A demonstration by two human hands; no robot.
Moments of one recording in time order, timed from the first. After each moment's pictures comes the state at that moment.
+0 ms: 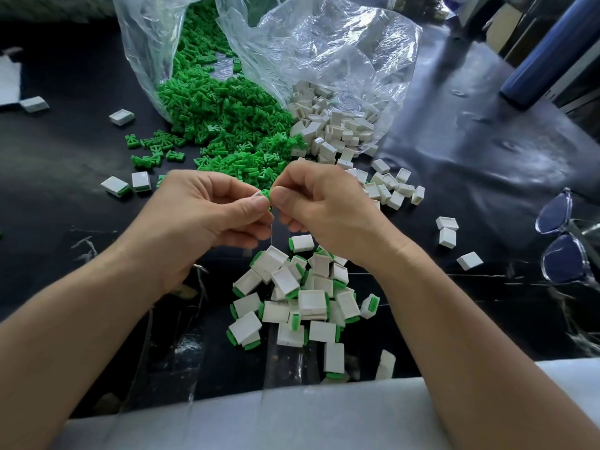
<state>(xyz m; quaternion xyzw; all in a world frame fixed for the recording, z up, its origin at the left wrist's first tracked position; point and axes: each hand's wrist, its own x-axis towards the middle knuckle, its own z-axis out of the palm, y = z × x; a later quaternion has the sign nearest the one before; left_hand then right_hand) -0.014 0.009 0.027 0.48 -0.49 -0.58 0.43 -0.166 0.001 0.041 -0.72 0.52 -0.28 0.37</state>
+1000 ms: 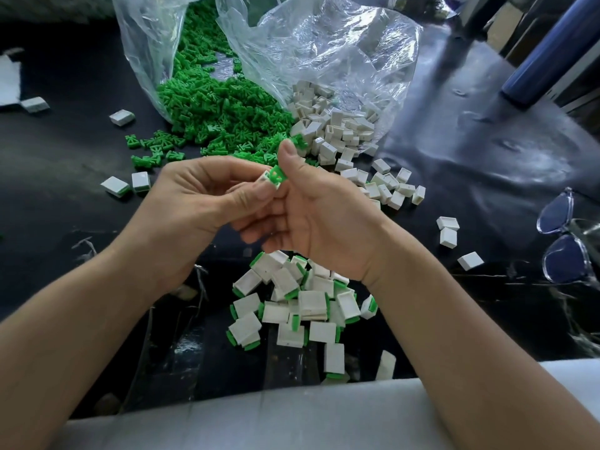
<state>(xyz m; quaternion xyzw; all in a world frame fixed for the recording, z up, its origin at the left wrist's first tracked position) -0.014 0.012 0.032 0.39 -0.53 -0.58 0.48 -0.158 0.006 0.045 -0.48 0.37 -0.27 0.75</state>
